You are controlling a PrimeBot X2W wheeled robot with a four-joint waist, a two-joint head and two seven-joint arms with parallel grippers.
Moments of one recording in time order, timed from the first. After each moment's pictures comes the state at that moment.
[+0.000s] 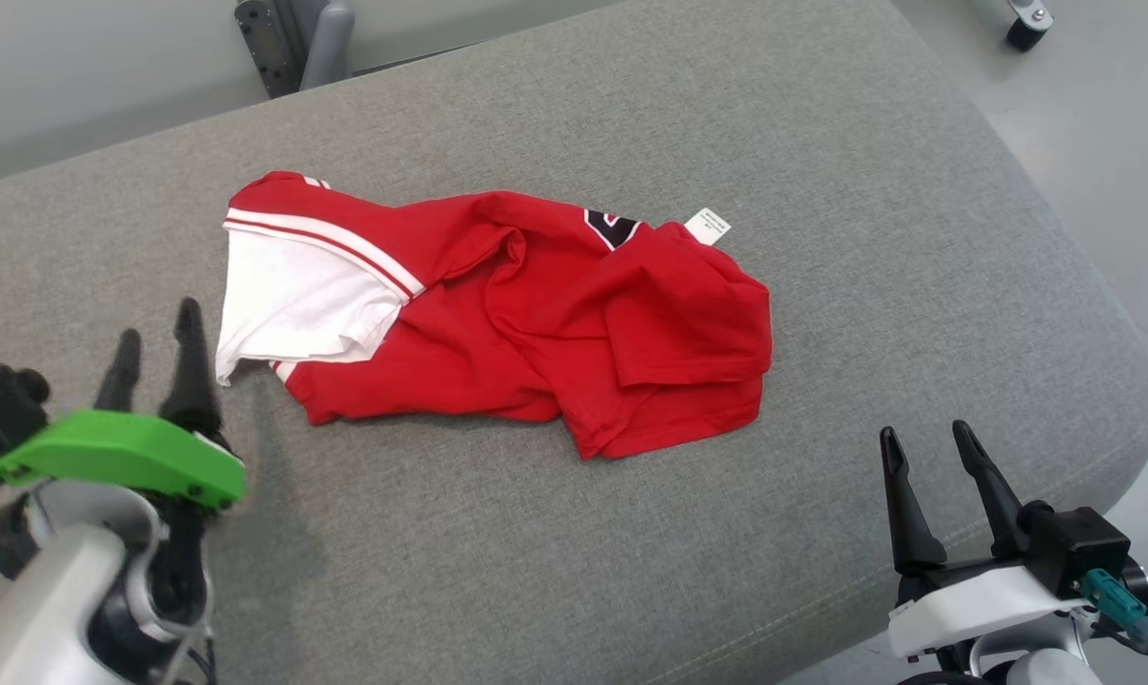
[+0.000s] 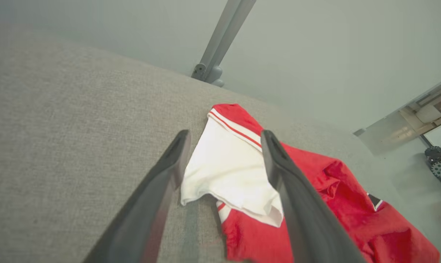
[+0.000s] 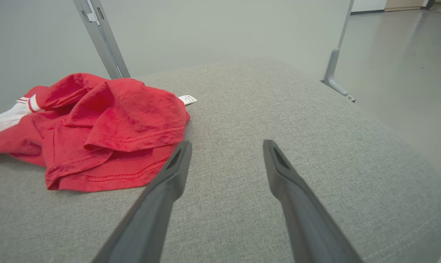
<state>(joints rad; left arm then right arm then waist) -0.46 0.64 -0.61 0.14 -1.35 0.37 -0.25 0.02 -0.05 0.01 0.12 0.17 0.13 -0.26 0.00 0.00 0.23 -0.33</state>
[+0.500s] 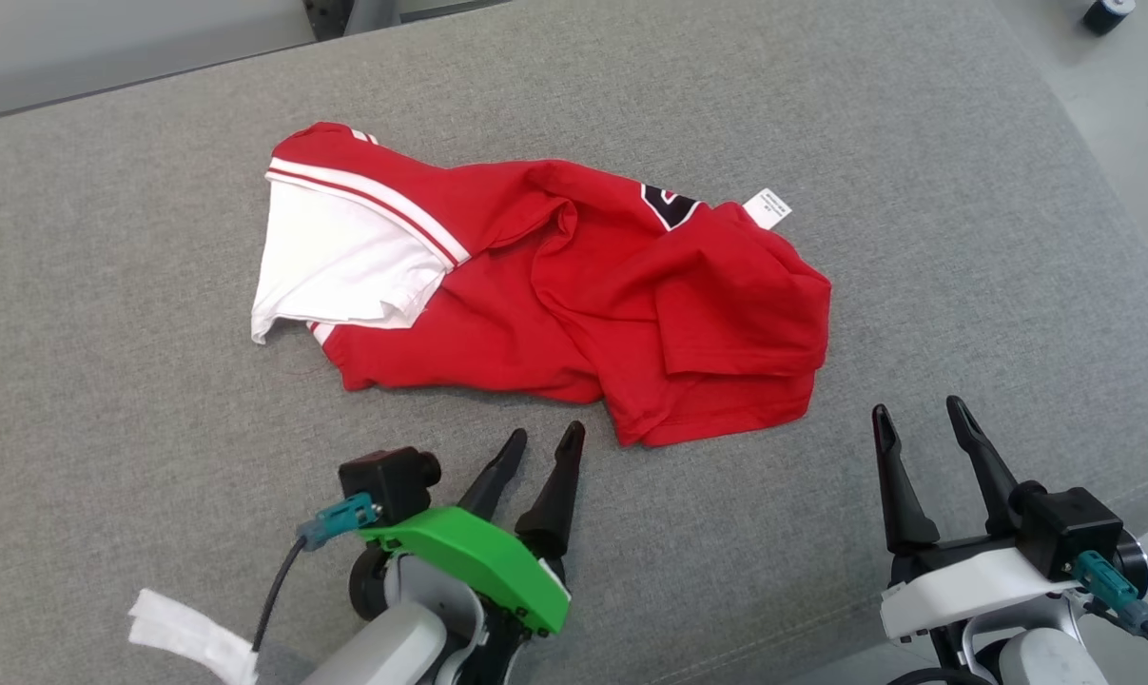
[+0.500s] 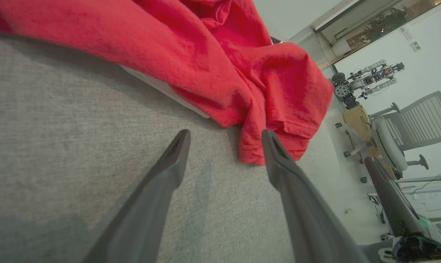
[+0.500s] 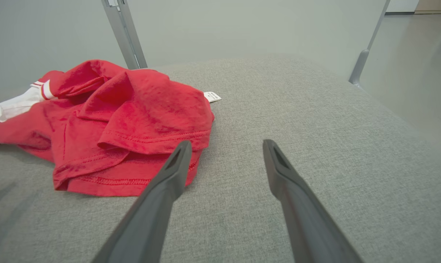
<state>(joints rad) -0.34 0.28 -0.86 0.13 -1.18 0.24 -0.22 -0.01 -0.05 0.01 0.10 0.14 0.13 -0.26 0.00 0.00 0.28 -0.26</state>
